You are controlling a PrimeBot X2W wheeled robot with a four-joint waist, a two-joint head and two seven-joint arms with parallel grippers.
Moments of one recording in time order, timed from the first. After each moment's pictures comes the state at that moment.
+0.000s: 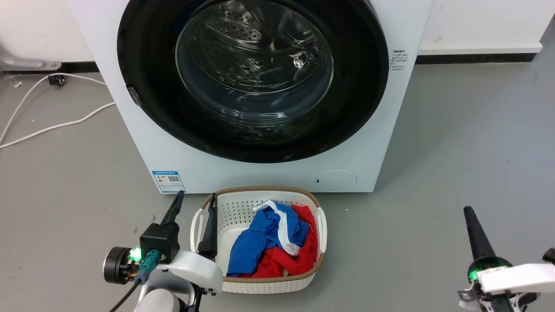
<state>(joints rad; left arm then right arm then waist) -0.17 0.09 -0.15 0.32 -0.13 -0.01 -0.26 0.00 -0.05 -0.09 0.11 1.06 0.13 0.00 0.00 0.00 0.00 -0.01</state>
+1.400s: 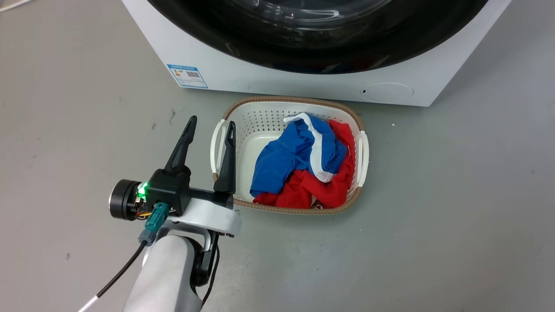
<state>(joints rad) -0.34 0.05 -0.20 0.18 -0.11 0.01 -0.26 -1.11 -0.42 -0.09 0.79 1.40 0.13 0.57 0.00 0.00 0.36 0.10</state>
